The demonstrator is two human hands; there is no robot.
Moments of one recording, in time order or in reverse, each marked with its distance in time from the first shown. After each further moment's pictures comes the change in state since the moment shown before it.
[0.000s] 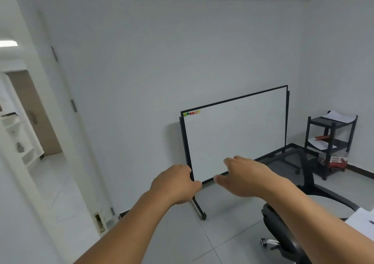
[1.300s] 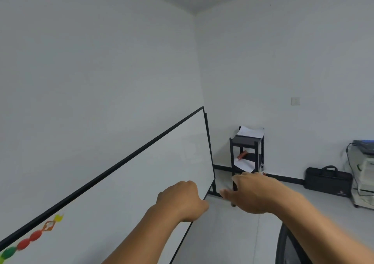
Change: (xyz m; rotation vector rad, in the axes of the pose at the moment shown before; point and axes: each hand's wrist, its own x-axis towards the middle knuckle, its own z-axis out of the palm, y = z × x) left_hand 0.885 0.305 0.060 0.241 -0.313 0.582; right_hand 0.679 0.399 -0.083 0.061 0.037 0.709
